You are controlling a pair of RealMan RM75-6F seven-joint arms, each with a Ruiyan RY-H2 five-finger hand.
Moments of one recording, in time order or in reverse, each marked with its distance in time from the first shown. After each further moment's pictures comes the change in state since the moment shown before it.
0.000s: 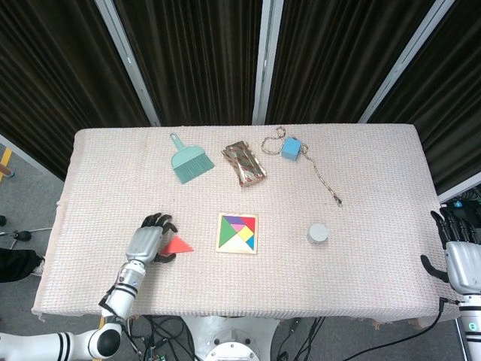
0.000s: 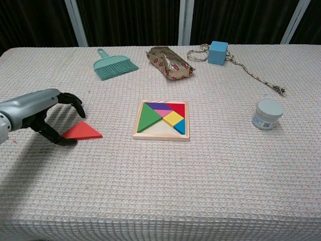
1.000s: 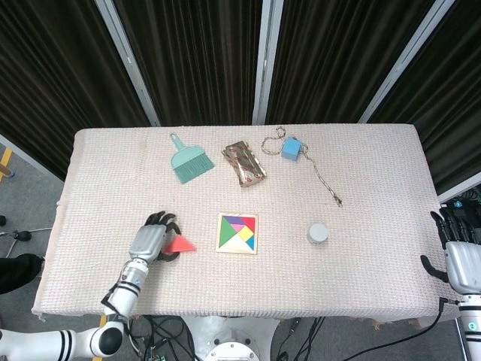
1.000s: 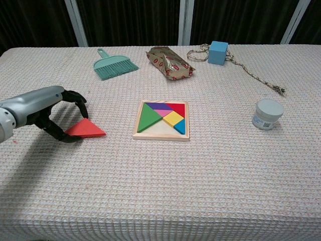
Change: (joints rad) left arm -0.028 0.001 -0.012 -0.019 -0.009 0.000 0.001; right arm 0.001 0.001 0.002 -0.005 0.007 -0.005 -0.005
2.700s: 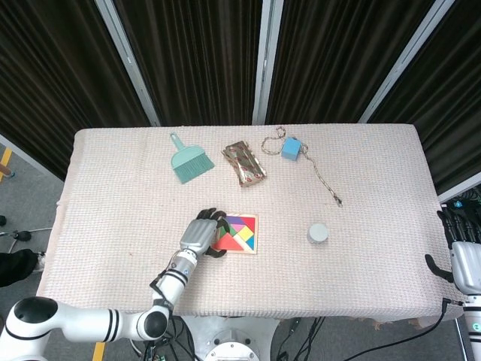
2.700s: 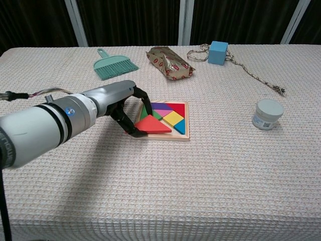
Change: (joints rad) left arm -0.266 -0.199 -0.105 0.058 -0.221 -0.050 0.113; right arm -0.010 -0.009 0.007 0.031 0.005 0.011 0.038
